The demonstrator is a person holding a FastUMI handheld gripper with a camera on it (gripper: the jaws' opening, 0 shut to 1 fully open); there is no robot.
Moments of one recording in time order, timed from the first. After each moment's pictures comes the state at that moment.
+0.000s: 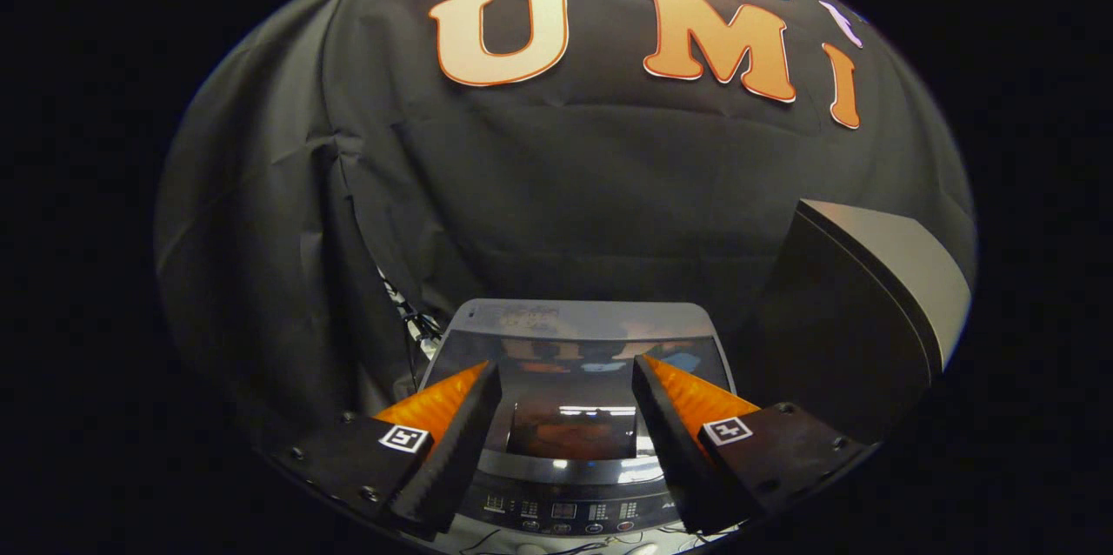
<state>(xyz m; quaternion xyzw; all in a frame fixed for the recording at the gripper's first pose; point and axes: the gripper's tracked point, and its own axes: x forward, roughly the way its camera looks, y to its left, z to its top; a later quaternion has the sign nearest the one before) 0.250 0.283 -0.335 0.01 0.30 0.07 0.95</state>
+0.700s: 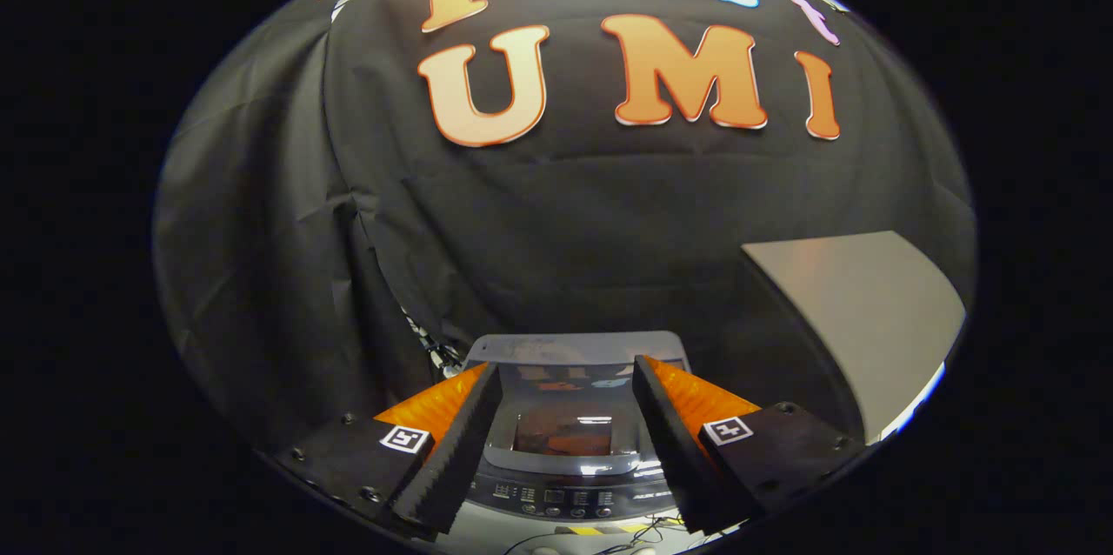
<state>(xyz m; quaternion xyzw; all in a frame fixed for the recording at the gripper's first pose) 0.209 0.215 -0.210 0.04 0.25 0.08 0.97</state>
